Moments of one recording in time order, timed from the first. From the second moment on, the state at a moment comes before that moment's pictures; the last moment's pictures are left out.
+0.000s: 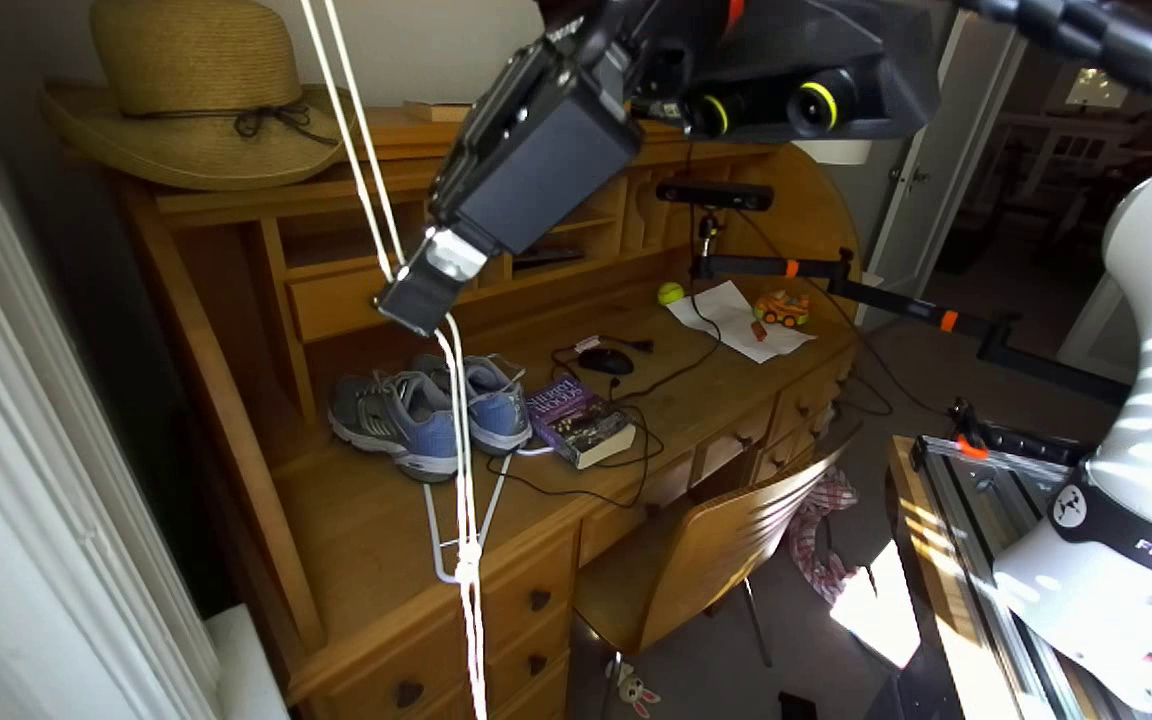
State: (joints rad) arm 0.67 -0.35 -0.13 -2.52 0.52 2.79 -0.59
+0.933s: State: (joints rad) arm 0.62 -0.28 -0.10 -2.57 0.52 2.79 -0.59
